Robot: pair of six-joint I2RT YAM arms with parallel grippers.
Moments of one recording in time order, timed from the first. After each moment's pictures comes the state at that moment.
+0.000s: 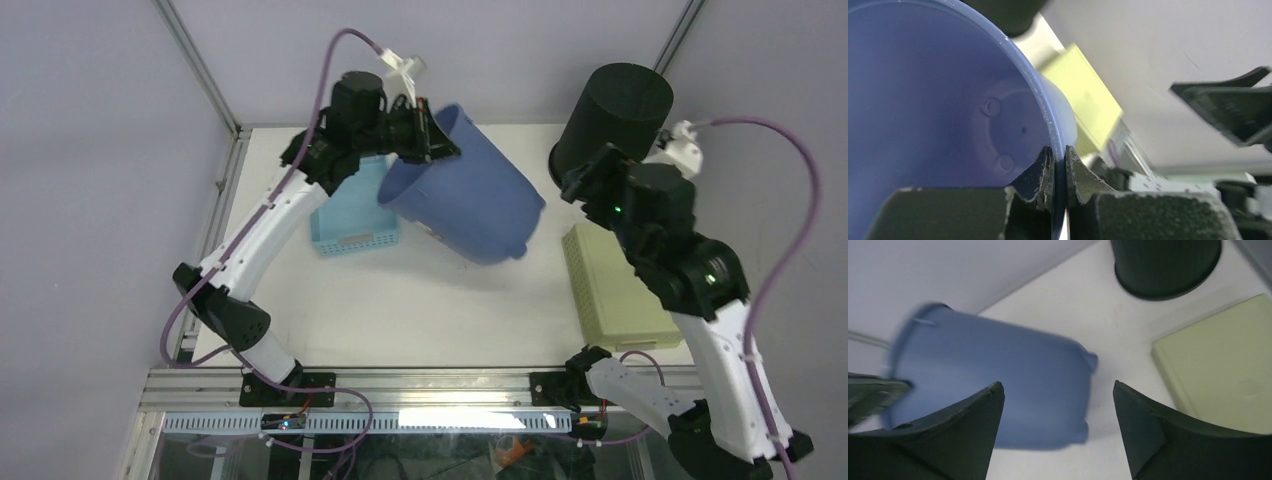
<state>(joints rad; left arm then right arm) -0.61 1.61 1.94 -0.60 0.38 -0.52 0.47 0.96 1.48 -0.99 0.45 0.69</state>
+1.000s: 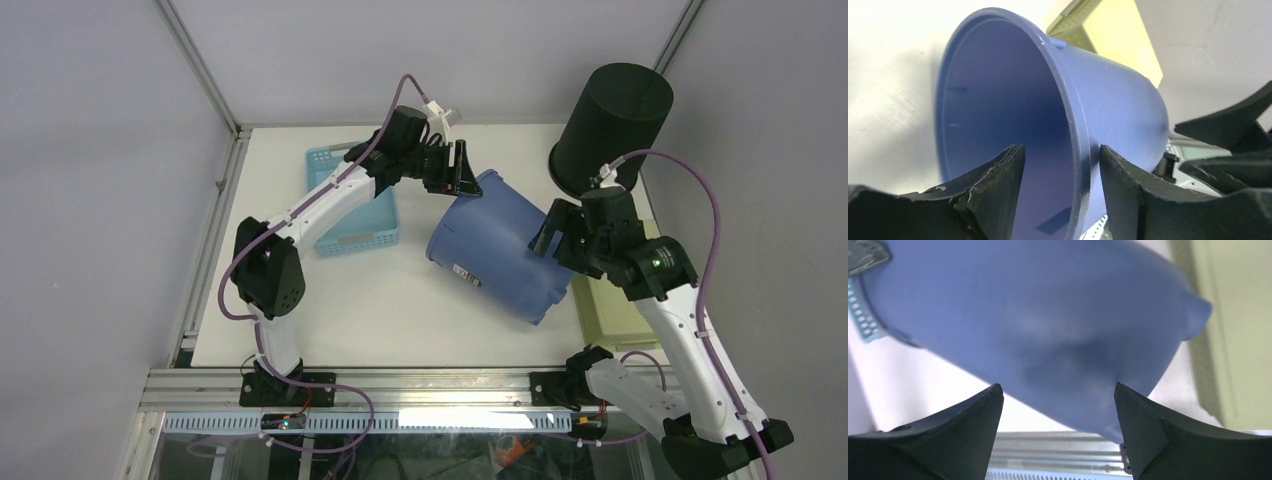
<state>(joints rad) -0.62 1.89 1.71 -0.37 0.61 -0.55 0.41 0.91 1.19 -1.14 0.19 0.66</state>
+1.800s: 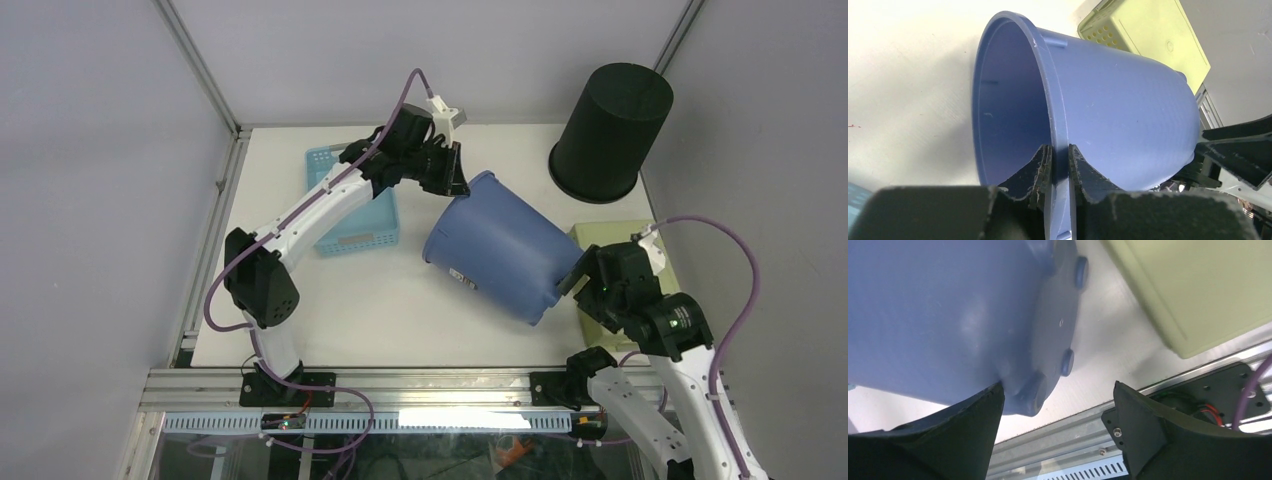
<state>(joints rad) -0.68 1.83 1.79 -0.59 0.39 -0.36 0.36 0.61 1.00 -1.34 0.29 0.91</state>
